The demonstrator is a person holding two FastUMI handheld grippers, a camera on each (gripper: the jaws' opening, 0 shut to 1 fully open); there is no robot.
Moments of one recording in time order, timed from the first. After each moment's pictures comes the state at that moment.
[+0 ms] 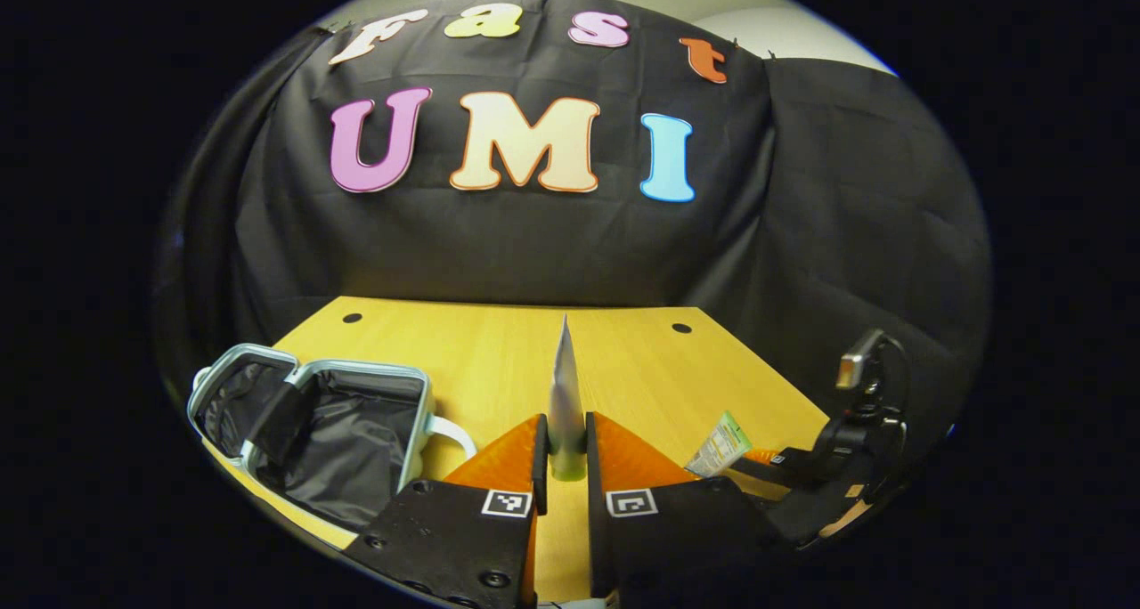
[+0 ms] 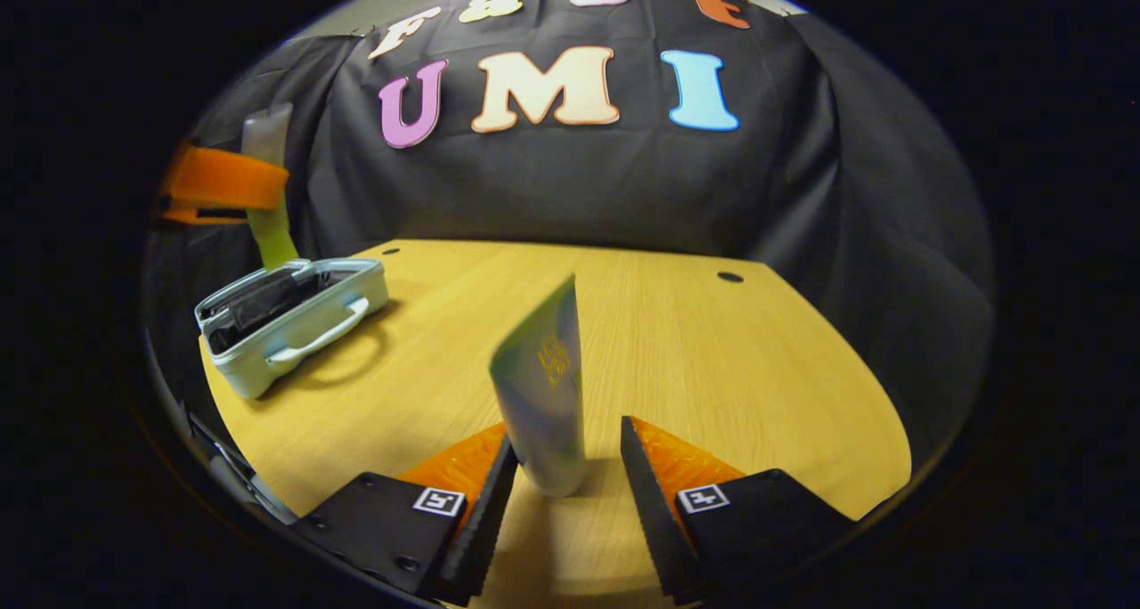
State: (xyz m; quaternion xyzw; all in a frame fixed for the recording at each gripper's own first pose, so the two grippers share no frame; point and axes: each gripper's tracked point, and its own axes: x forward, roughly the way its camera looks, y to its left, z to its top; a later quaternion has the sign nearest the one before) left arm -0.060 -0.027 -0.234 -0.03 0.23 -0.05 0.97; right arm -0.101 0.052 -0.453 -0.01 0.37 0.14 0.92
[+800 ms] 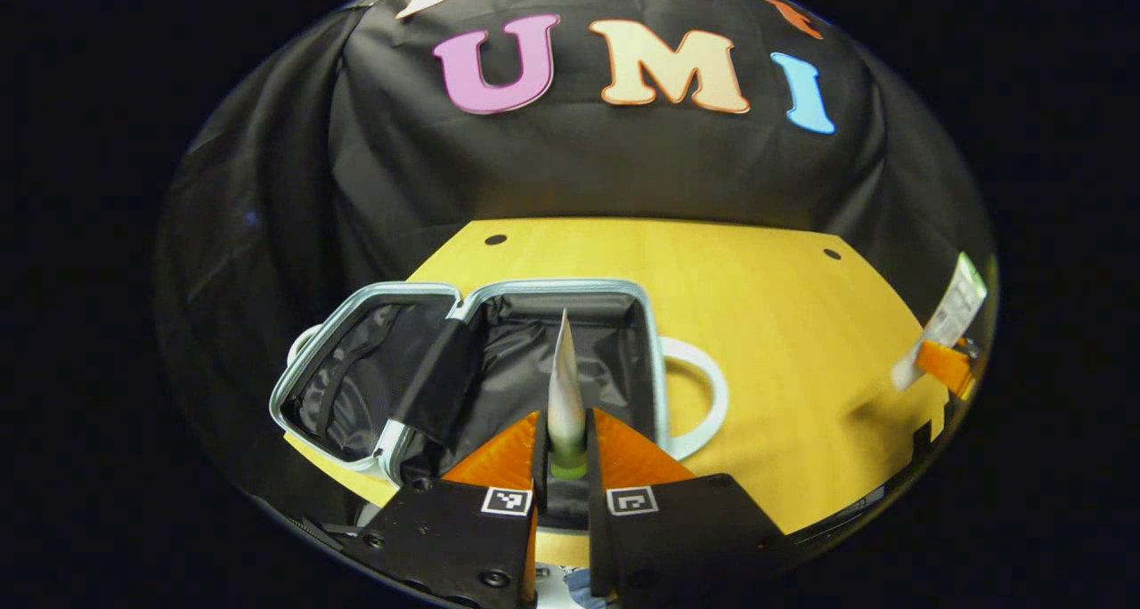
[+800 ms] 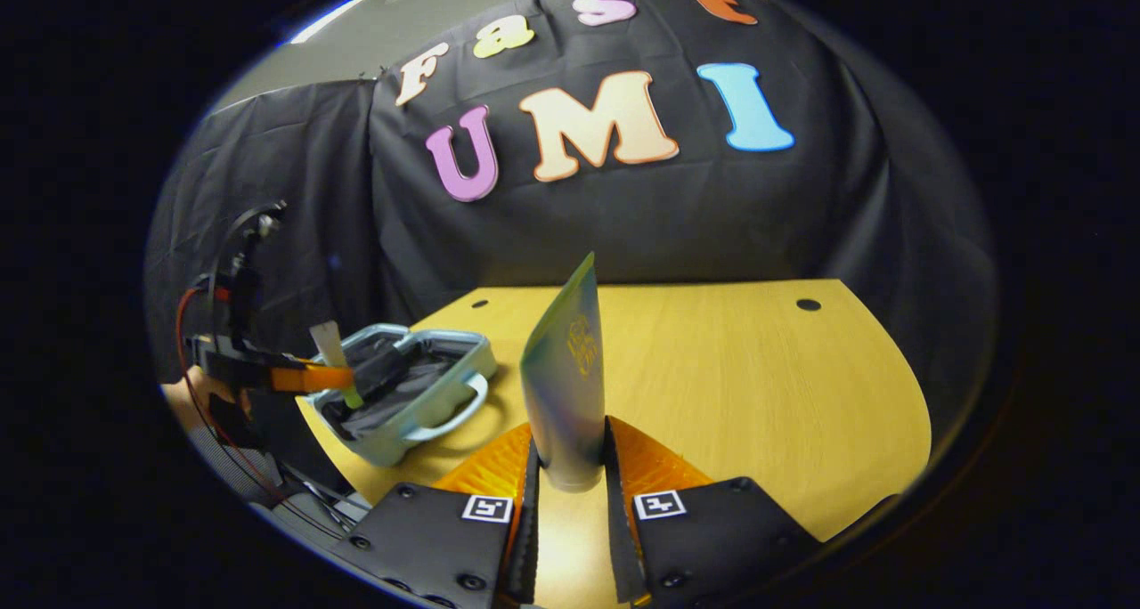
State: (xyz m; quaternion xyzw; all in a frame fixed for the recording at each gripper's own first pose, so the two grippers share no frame) left arm -0.102 0.190 -0.317 0.01 0.38 0.10 0.92; right arm -0.081 0.134 -0.329 0.09 0.33 0.24 0.91
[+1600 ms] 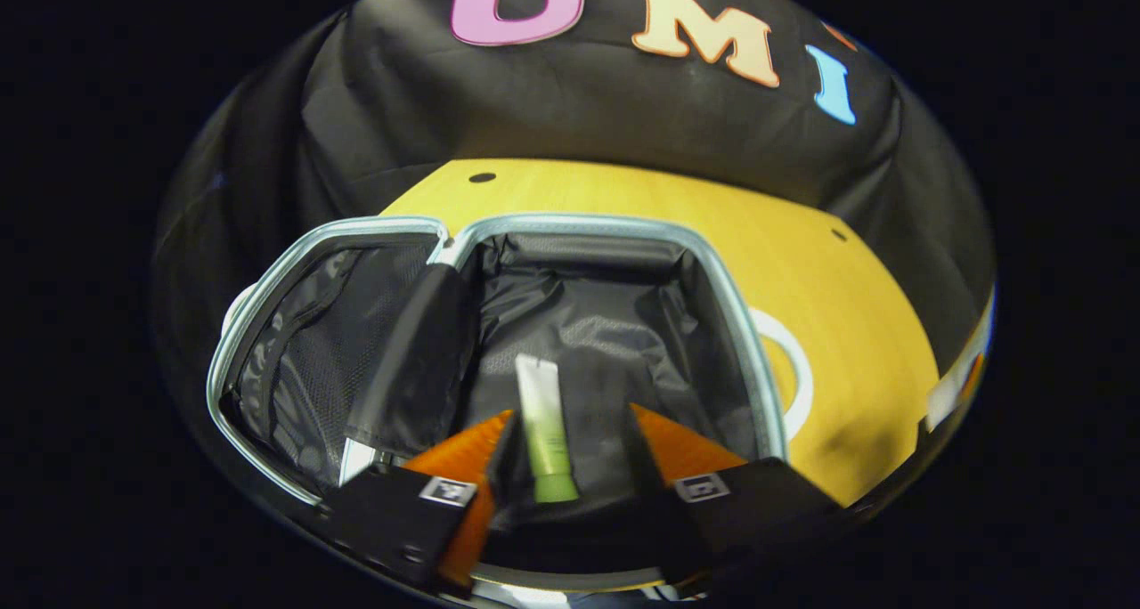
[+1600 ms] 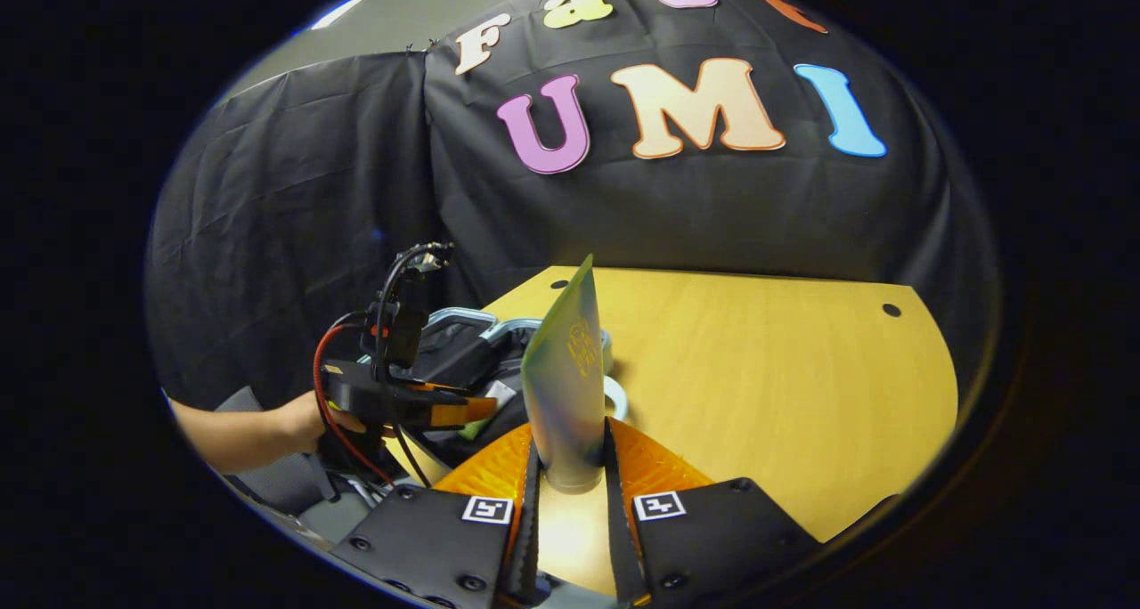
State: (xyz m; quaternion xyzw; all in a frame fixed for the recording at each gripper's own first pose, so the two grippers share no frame) left arm -0.085 0.233 -0.369 -0.06 0.42 0.05 0.91; right arm -0.121 0.297 -0.302 0.08 0.38 0.32 0.86
